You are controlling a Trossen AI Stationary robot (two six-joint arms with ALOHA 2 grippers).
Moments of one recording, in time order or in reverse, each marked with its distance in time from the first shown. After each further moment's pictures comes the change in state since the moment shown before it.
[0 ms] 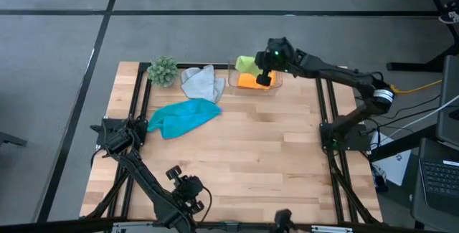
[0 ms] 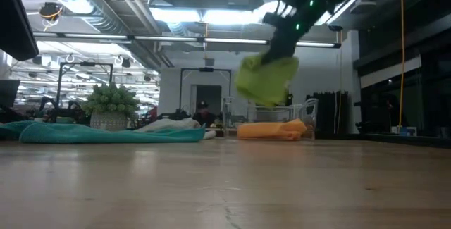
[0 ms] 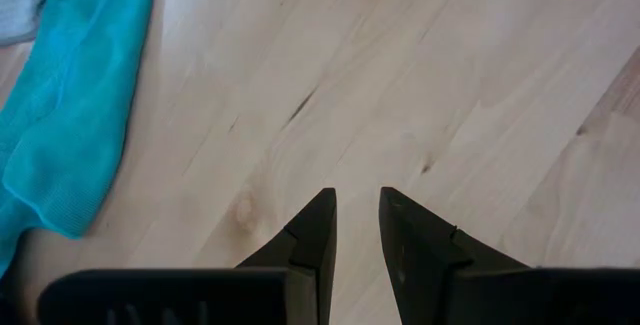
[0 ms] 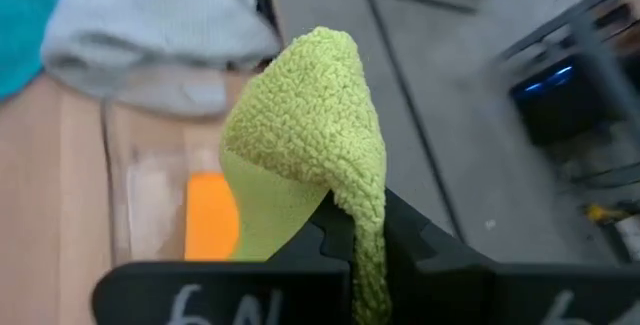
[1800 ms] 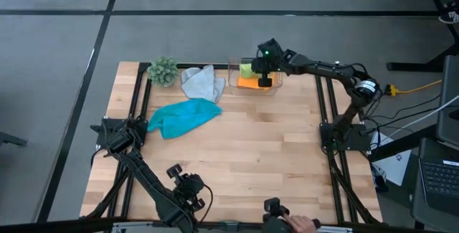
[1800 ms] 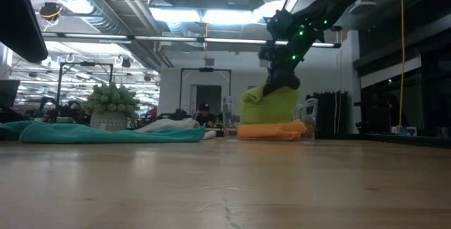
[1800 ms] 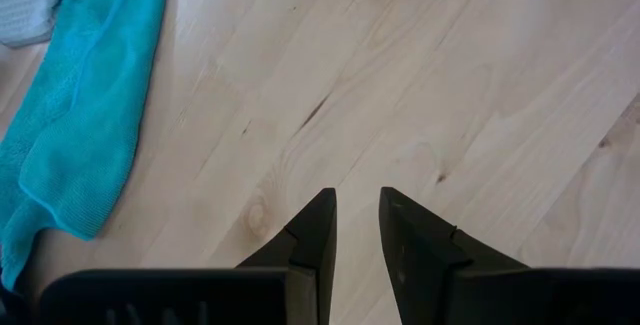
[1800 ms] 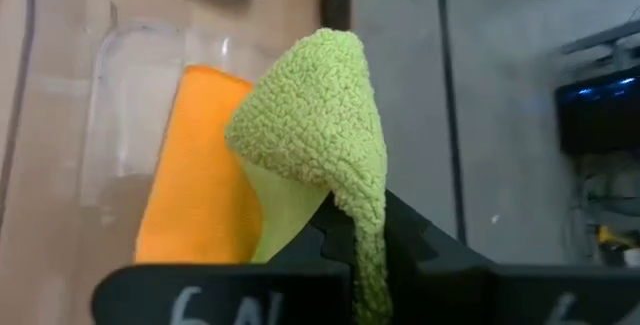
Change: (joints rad) left arm 0.017 0.000 0.000 -0.019 0.000 0.000; right arm -0.081 0.186 0.002 0.005 -0.057 -0.249
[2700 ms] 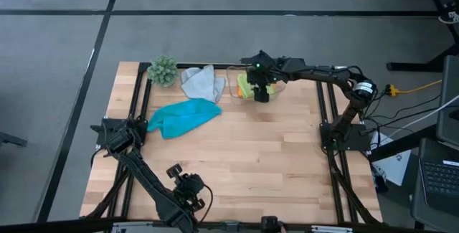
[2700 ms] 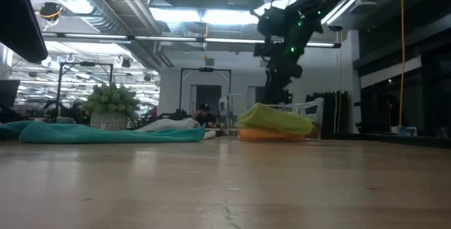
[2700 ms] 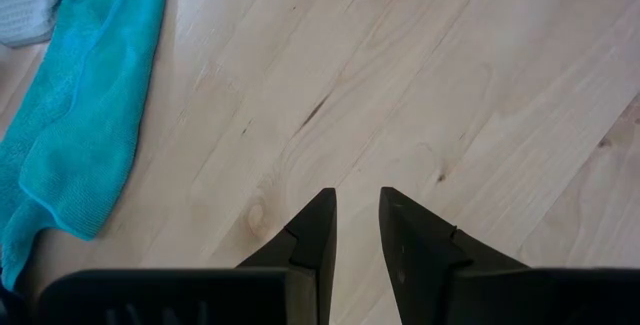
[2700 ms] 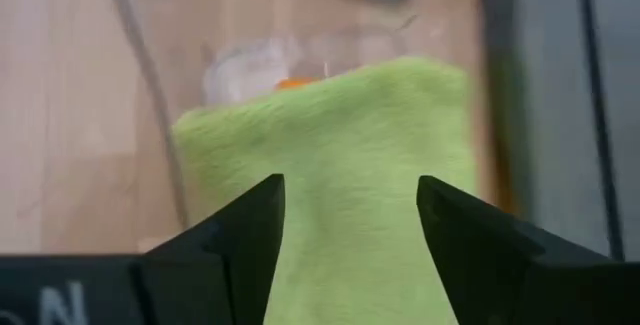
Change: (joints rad) left arm 0.000 0.000 0.000 0.000 0.000 0.001; right arm 0.127 0.008 0.058 -0.264 -0.076 0.297
